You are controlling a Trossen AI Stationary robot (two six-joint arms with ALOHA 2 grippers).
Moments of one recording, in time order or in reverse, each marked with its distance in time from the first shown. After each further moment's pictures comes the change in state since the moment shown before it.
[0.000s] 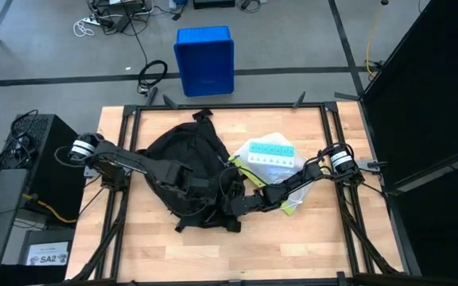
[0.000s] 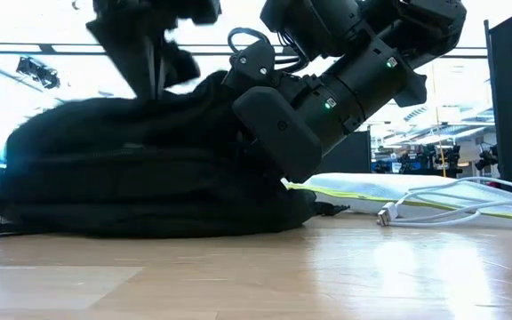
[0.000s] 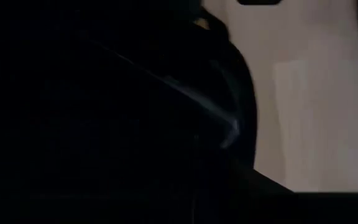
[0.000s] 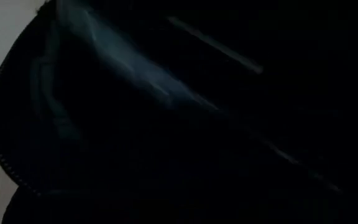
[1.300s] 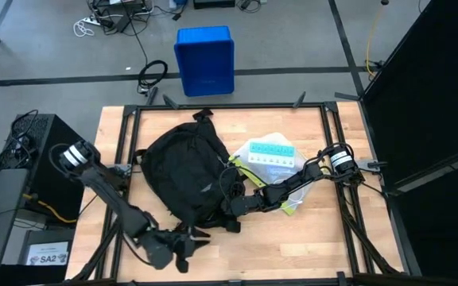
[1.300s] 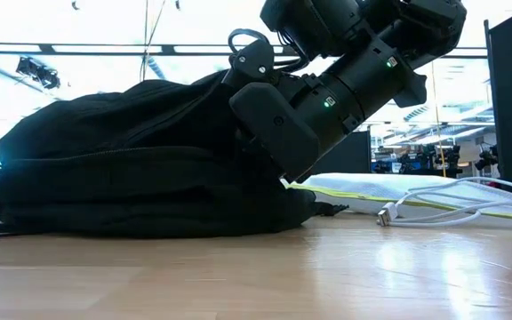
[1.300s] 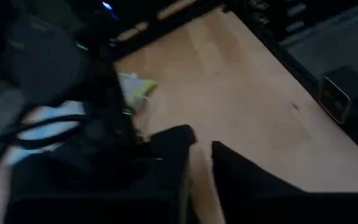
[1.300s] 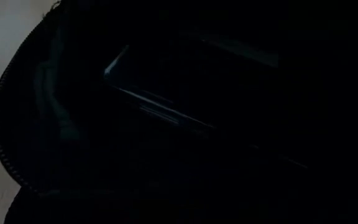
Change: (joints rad) left arm -0.543 0.009 -0.339 0.948 -0.831 0.110; right arm -0.002 -0.001 0.001 0.008 -0.001 0.028
